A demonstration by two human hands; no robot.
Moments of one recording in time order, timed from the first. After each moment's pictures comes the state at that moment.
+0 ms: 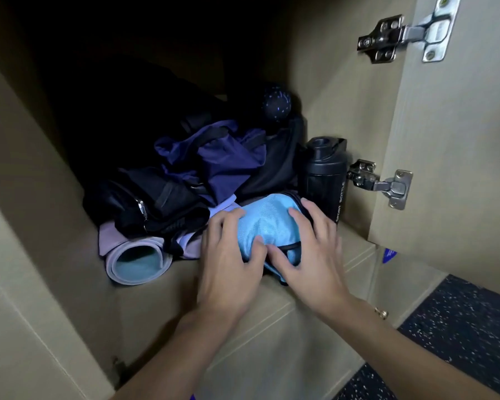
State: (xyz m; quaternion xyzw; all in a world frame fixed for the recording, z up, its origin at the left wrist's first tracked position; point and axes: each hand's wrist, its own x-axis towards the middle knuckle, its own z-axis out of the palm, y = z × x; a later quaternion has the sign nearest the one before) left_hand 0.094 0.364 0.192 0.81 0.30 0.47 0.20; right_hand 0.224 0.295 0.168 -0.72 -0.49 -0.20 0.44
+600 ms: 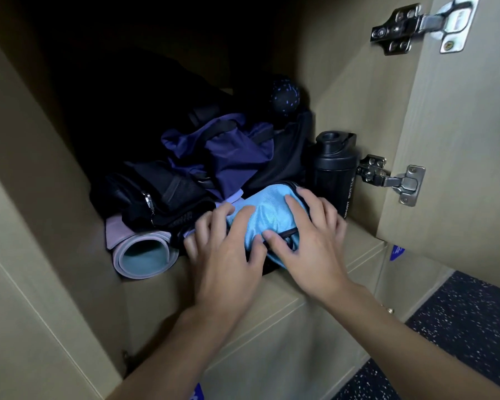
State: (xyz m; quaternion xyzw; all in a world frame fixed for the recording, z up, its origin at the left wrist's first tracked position) left_hand 0.088 0.372 0.187 0.81 0.36 0.47 -0.01; right_hand 0.223 0.311 0.178 -0.75 -0.48 -0.25 0.39
